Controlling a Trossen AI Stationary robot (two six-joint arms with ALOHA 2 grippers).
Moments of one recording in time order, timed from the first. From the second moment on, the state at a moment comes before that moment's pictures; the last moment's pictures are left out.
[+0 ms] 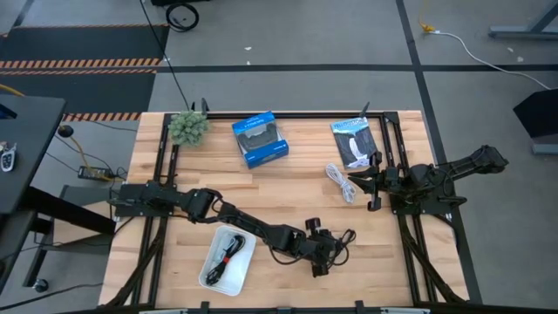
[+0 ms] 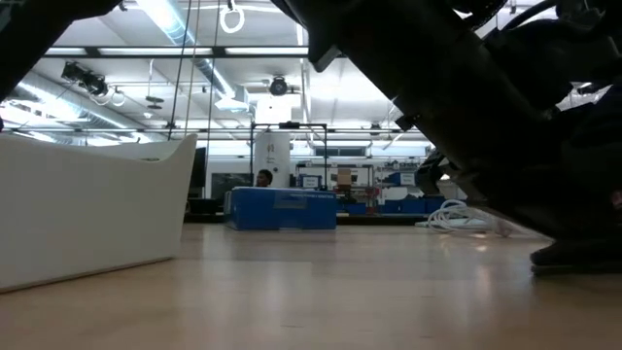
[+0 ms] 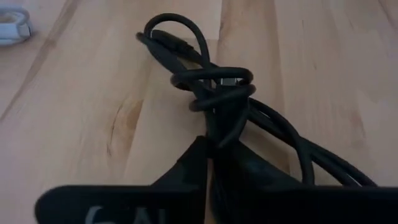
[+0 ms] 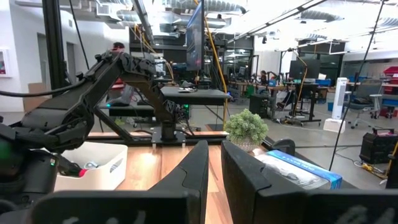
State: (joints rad) left arm -0.36 2.54 2.00 -0.21 -0.38 -0.30; right arm 0.28 0.25 0.01 0.44 0.43 -0.13
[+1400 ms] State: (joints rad) left arm -0.74 2.16 2.18 -1.39 -0.13 -1.40; right arm 0.28 0.25 0.01 0.44 0.42 -0.13
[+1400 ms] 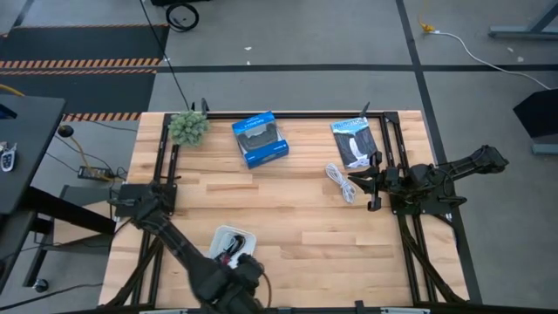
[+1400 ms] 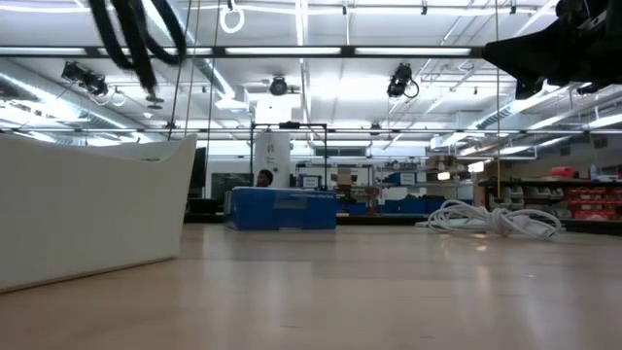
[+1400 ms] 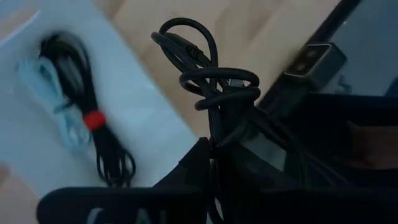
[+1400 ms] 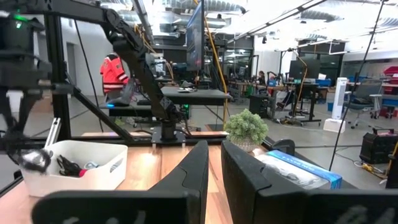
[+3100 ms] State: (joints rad) left arm -0.83 2.14 1.68 -1.21 -0.42 -1.21; right arm 0.28 0.25 0.01 0.44 0.43 -0.13
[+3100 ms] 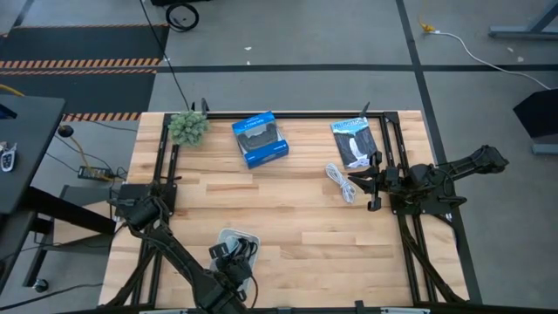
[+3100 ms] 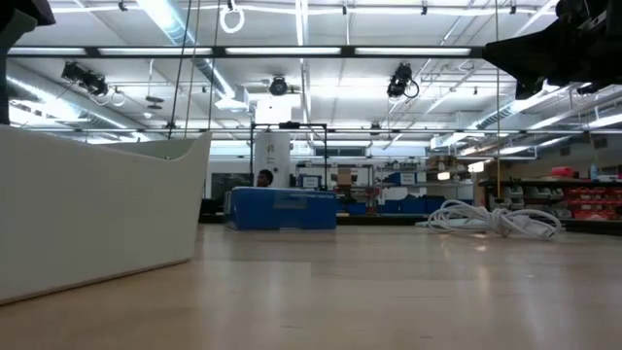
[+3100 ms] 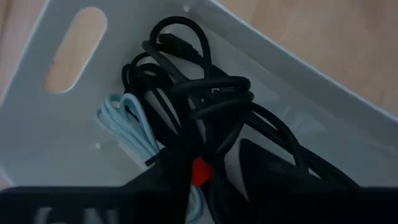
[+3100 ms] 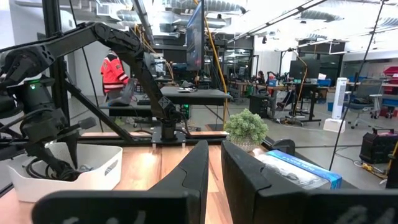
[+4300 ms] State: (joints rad) left arm -0.39 2.15 1.94 -0.90 -0.86 -0.56; right arm 0.28 0.25 0.01 0.44 0.42 -0.13
